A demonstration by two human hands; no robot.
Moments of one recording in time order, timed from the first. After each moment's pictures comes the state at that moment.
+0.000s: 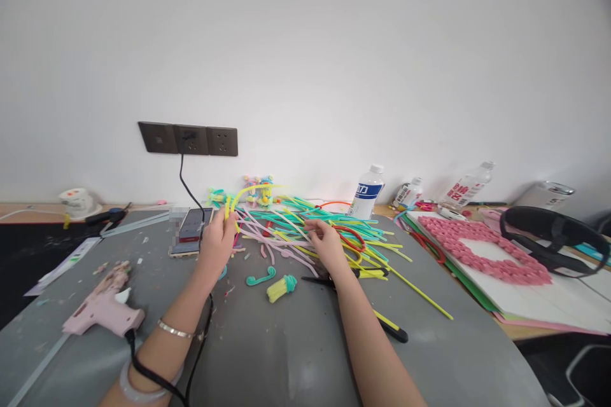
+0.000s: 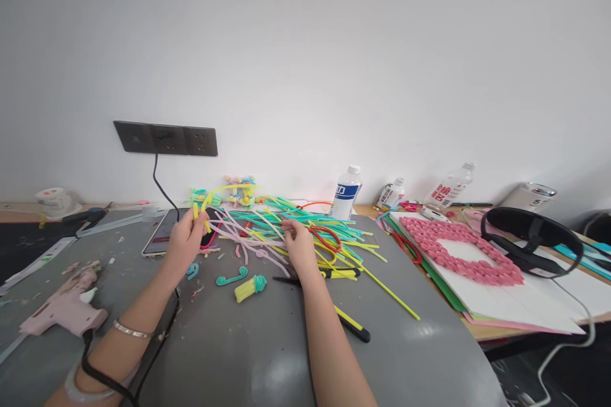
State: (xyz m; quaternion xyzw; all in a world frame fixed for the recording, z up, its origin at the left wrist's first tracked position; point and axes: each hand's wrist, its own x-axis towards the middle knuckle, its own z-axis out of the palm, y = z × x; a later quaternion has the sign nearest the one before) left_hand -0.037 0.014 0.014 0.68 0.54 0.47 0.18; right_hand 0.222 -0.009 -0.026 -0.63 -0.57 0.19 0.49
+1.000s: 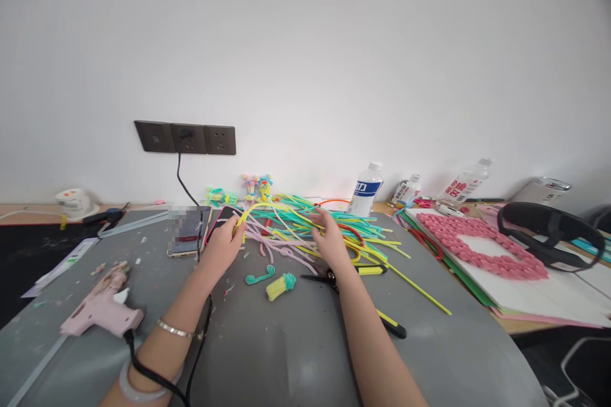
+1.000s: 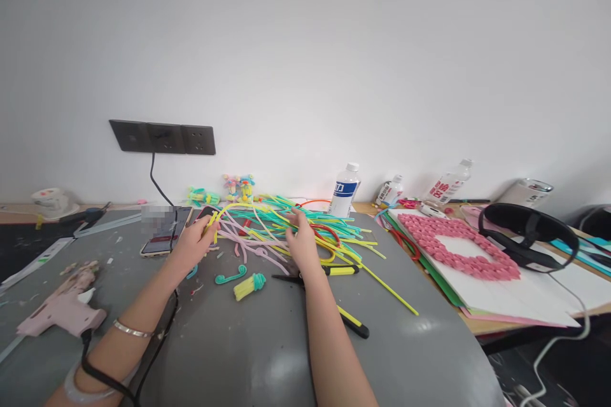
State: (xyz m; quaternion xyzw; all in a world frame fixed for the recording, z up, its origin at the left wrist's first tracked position) left_hand -0.033 0.014 0.012 0.76 0.54 0.31 0.20; right_hand 0.226 -0.011 -0.024 -0.61 -0.57 0.18 0.52
